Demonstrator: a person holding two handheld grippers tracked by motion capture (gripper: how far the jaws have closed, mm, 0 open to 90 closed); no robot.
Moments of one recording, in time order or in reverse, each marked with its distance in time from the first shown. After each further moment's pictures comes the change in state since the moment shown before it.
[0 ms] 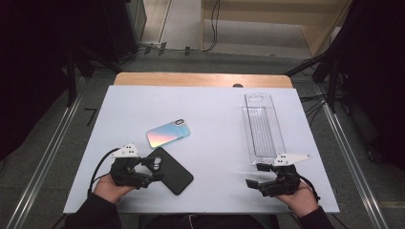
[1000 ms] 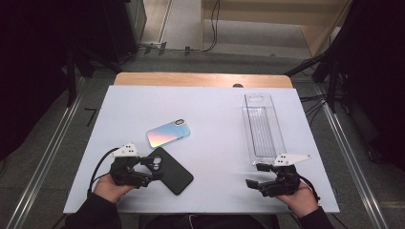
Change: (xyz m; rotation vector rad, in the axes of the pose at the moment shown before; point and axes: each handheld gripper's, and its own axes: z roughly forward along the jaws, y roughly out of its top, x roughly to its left) left arm 0.002 0.001 -0.001 0.000 0.024 -0.023; right arm 0.000 0.000 0.000 -0.002 0.004 0.000
